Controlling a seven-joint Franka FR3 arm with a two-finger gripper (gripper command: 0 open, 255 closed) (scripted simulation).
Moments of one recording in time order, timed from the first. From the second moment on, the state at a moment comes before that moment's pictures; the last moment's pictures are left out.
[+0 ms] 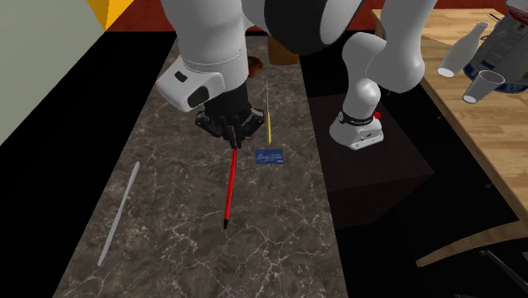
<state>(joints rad) 0.41 -0.07 0.06 -1.97 0.00 1.85 -0.93</state>
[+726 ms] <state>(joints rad) 0.41 -0.08 0.06 -1.83 0.00 1.70 -0.93</state>
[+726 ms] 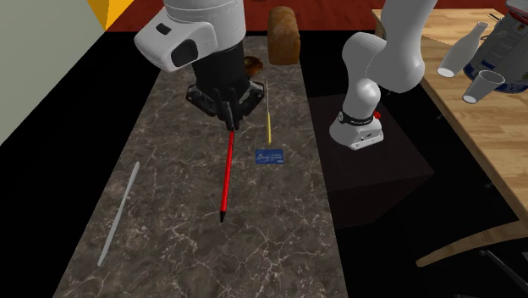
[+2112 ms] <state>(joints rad) 0.23 -0.38 -0.19 -2.11 -0.10 1.70 -1.33</state>
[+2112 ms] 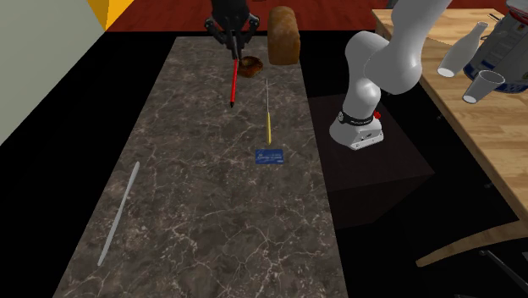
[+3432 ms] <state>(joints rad) 0.07 -0.29 -0.55 -1.99 -0.20 1.72 -1.83</state>
